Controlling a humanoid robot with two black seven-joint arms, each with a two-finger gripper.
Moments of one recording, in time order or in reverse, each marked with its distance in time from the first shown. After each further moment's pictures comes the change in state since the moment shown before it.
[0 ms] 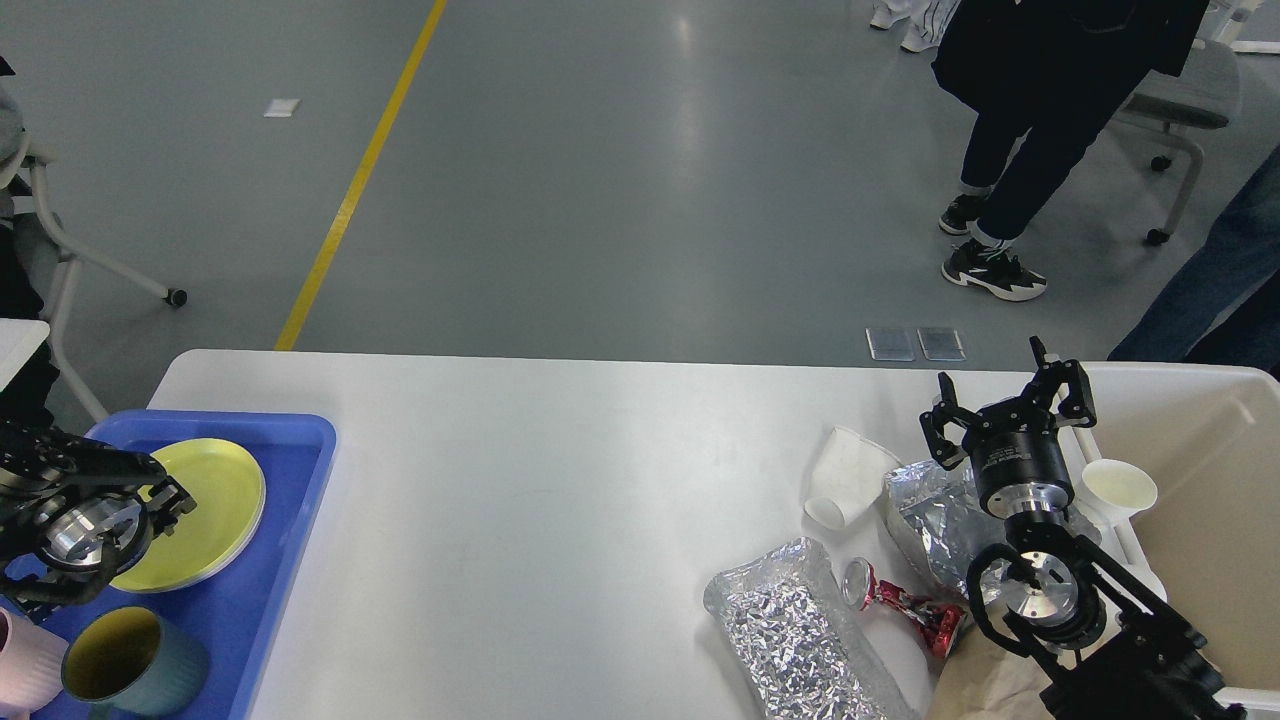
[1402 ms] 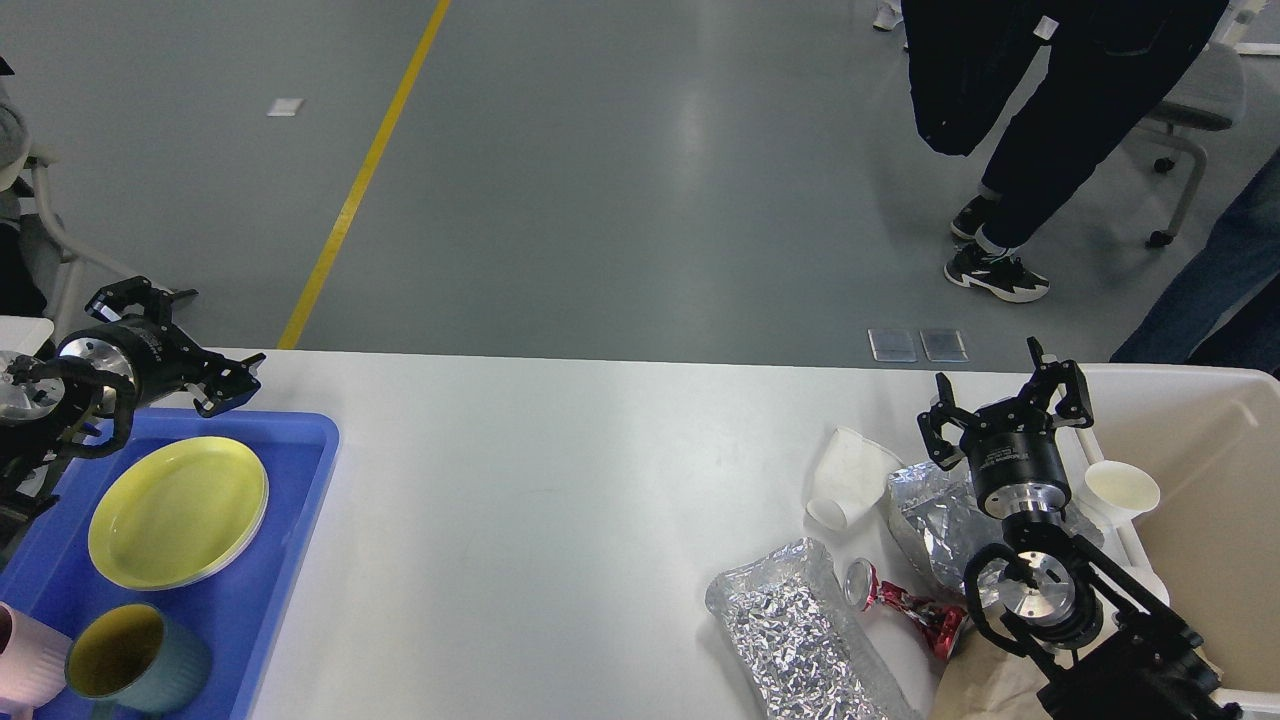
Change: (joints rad) left arm 0.617 -0.017 -1.917 0.363 -0.132 -0.041 -0.087; right arm 0.003 0.006 0.000 -0.006 0.000 0.000 0.000
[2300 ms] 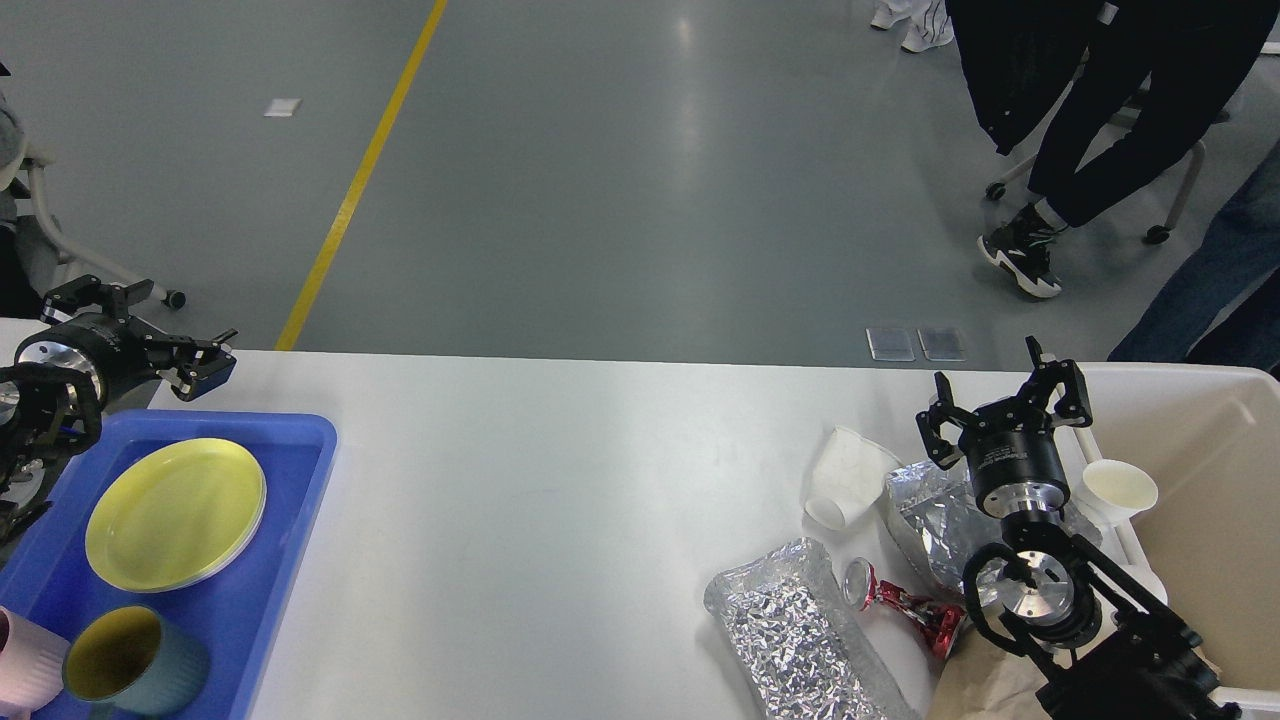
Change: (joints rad) left arm 0.070 -0.048 -0.223 -0.008 0.000 -0.008 -0.004; right arm 0.000 0.002 0.000 0.002 0.000 0.000 0.000
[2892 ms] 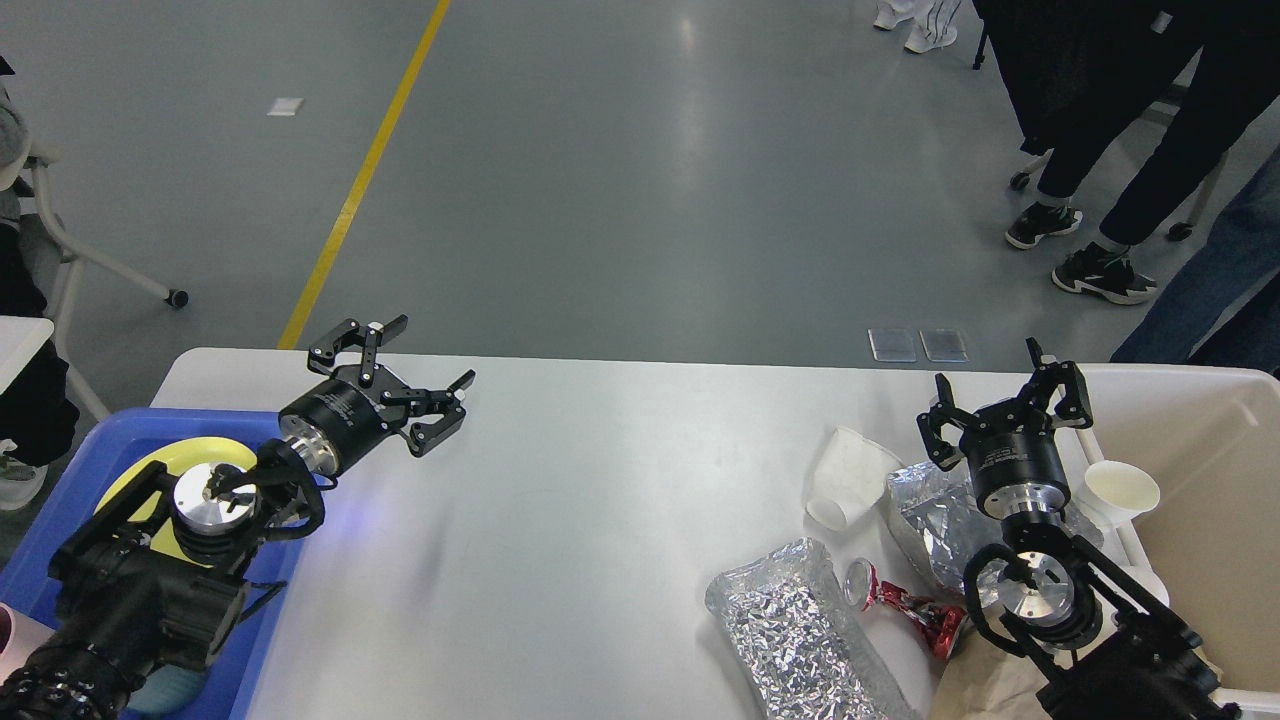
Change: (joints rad) left arm 0.111 -0.350 0.010 0.013 0.028 -0.408 -0.007; right arm 0.000 0.000 0.000 -0.005 0.000 0.000 0.000
